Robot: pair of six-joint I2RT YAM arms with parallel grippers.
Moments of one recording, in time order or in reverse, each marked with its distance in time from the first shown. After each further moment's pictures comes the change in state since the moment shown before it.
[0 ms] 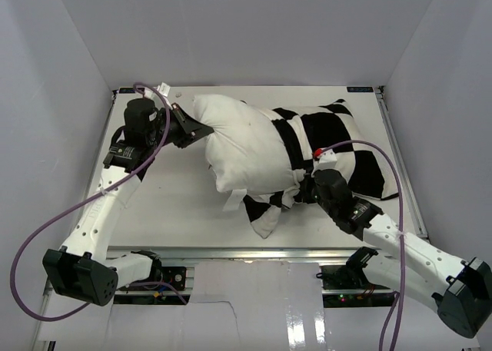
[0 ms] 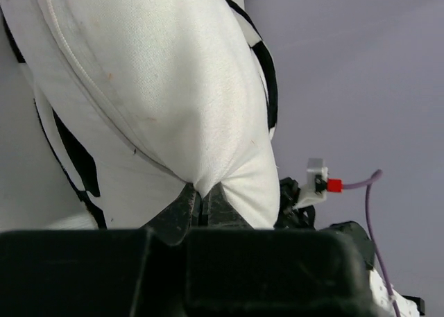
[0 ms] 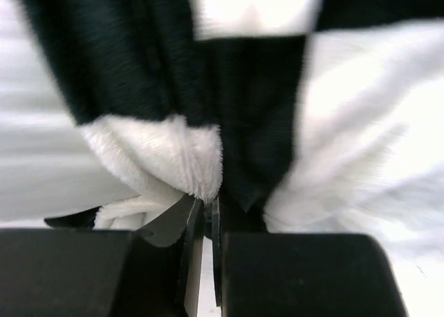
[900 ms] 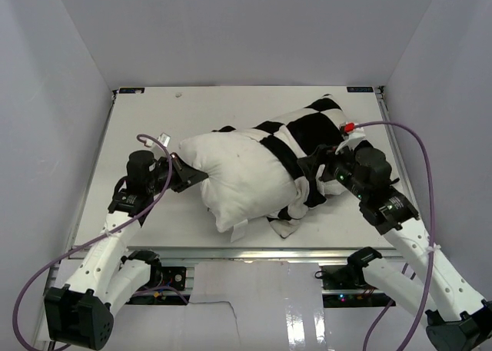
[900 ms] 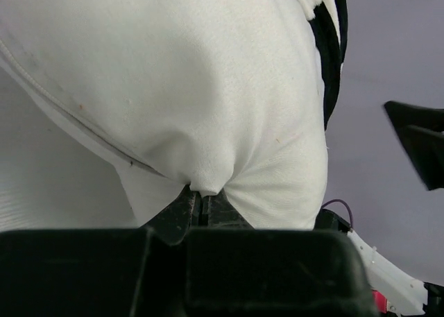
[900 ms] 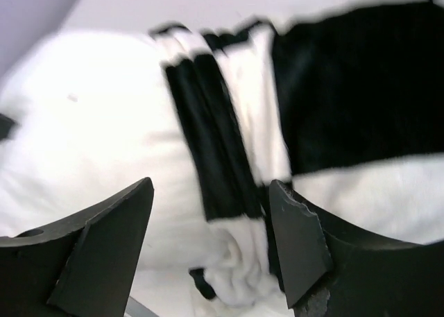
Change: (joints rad) left arm 0.034 -0.292 -0.515 0.134 0.071 0.059; right arm -0.265 -0.134 0.216 -0.117 -0.353 -0.068
